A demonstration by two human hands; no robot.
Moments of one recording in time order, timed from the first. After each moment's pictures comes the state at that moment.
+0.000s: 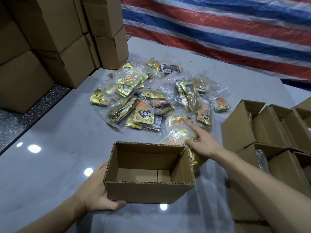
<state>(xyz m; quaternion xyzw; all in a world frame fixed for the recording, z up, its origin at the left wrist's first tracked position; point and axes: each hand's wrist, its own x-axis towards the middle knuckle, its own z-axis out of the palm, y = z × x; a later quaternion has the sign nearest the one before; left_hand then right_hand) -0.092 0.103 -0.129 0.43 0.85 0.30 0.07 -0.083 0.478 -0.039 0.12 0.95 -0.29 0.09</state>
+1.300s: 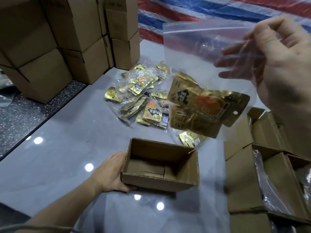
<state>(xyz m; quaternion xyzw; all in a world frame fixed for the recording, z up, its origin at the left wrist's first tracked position) -0.096 0.104 -0.142 0.35 0.87 0.34 0.09 -0.073 0.413 0.203 -0.09 0.81 -0.55 -0.21</state>
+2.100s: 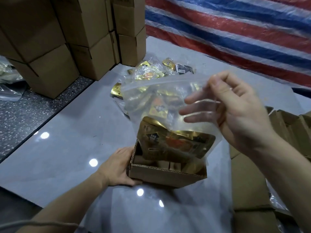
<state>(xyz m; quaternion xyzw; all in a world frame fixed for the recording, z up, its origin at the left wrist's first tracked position) -0.097 0.104 -0.145 0.37 0.86 0.34 0.09 -0.037 0.344 0.151 -0.04 0.71 -0.71 -0.05</state>
